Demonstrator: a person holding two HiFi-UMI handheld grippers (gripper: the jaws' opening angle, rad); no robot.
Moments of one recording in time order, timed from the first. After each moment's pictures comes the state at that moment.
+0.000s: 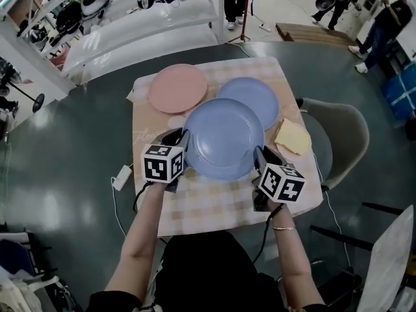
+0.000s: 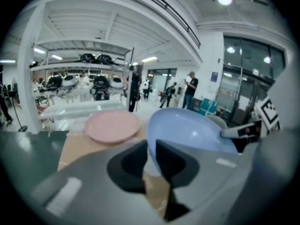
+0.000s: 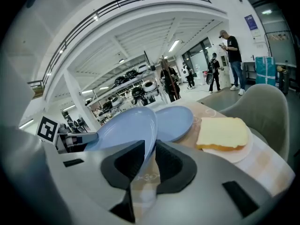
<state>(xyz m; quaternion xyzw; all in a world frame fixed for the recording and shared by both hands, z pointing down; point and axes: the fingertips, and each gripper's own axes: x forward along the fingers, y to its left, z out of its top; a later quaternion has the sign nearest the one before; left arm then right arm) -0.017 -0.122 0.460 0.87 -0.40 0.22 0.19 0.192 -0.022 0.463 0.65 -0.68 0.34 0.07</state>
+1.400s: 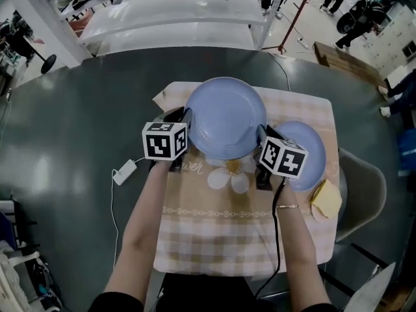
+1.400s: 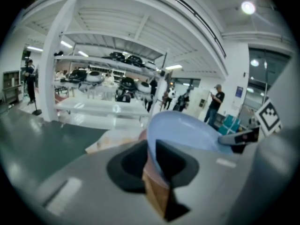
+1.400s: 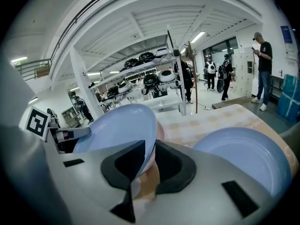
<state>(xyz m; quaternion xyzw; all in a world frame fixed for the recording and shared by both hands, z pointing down) -0.151 -0.340 0.496 0.81 -0.51 0.15 0.24 0.077 -0.293 0.499 0.60 -0.72 0.30 0.17</state>
